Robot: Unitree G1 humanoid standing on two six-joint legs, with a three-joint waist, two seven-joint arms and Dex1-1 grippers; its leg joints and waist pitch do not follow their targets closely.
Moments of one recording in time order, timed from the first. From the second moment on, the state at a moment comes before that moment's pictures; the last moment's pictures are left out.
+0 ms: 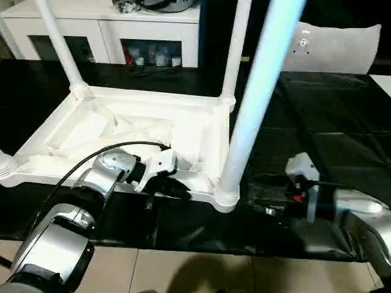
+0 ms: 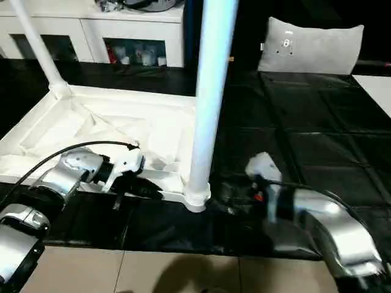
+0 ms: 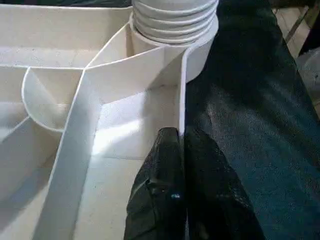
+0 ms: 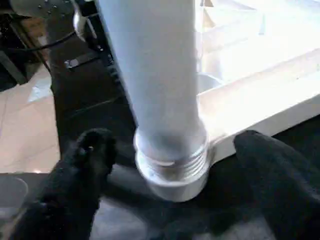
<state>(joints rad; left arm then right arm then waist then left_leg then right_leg) -0.75 0.40 -0.37 0.95 -0.01 -0.26 -1.42 -0.20 -0.58 0.10 -0.05 0.41 0.47 1.03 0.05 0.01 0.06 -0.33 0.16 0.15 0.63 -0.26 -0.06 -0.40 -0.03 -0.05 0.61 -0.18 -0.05</state>
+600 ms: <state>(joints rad) -0.72 0.39 -0.35 0.89 -0.01 -0.24 -1.41 -0.39 -0.53 0.17 0.21 0.39 0.43 1.21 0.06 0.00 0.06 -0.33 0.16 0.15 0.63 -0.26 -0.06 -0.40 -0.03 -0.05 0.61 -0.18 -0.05</state>
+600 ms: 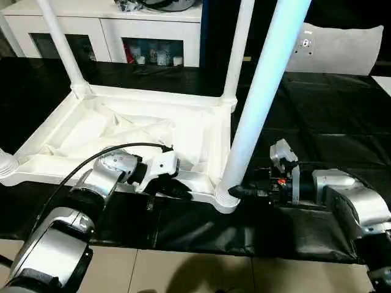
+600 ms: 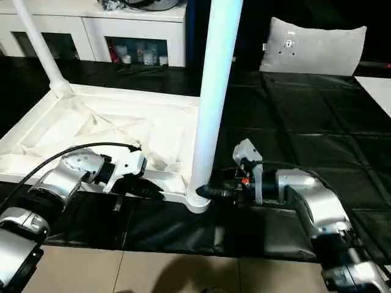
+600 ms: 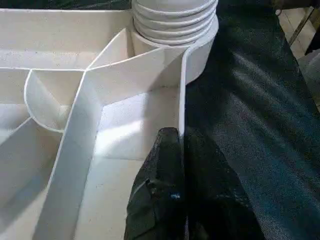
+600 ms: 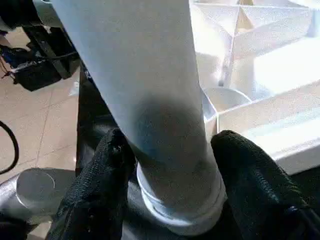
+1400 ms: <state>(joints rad) -0.67 0.17 -0.29 0.72 0.07 0.17 -0.95 -0.34 -0.30 -0.01 0.21 0.29 0.44 0.67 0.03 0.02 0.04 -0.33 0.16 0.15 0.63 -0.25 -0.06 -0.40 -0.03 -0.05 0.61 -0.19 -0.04</state>
